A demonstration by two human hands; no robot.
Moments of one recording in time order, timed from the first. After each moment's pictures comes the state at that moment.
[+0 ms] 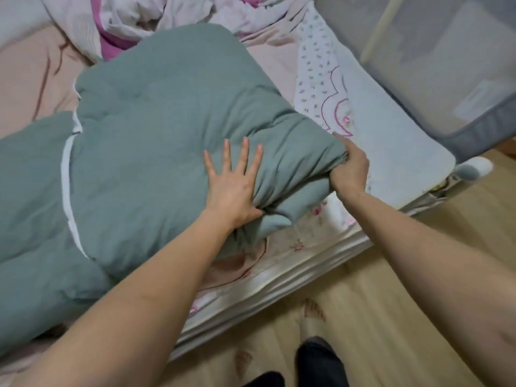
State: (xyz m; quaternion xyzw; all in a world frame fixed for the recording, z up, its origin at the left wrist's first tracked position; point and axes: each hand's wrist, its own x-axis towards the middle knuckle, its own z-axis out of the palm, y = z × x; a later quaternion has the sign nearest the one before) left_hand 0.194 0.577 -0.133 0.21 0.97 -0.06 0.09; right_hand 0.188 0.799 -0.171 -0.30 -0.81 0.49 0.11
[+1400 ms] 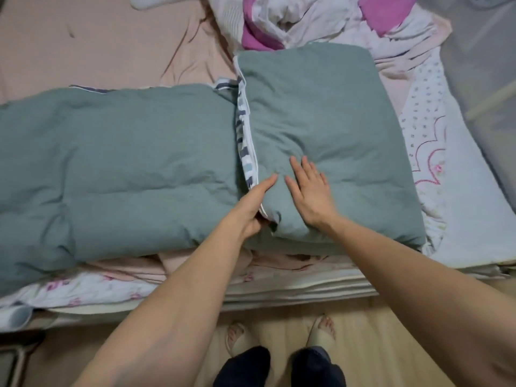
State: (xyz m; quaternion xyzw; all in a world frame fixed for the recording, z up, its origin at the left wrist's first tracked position) left_hand 0.247 0.430 -0.099 -0.36 0.43 0.80 0.22; right_hand 0.208 0.564 -0.124 0.13 -0.95 0.22 -0.16
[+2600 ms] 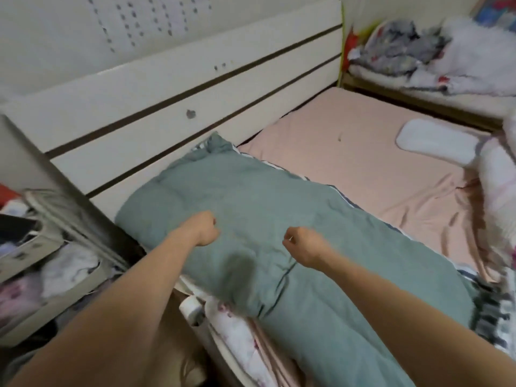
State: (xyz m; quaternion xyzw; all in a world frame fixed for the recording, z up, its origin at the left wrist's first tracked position) left_hand 0.438 -0.102 0.061 -0.50 0.83 0.18 0.16; right_hand 0.244 0.051 0.032 0.52 -0.80 0.09 -0.27
